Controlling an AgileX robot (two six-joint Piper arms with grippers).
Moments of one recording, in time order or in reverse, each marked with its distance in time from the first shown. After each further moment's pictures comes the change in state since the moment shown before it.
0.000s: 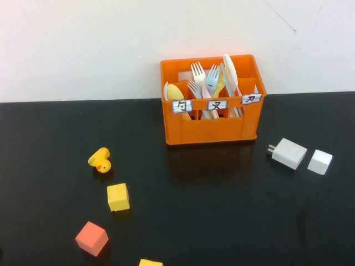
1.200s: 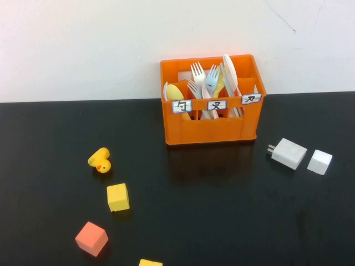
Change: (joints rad) right arm 0.000 0.000 0.005 0.000 0.001 0.000; left arm 0.124 0.000 -0.002 -0.111 0.215 0.062
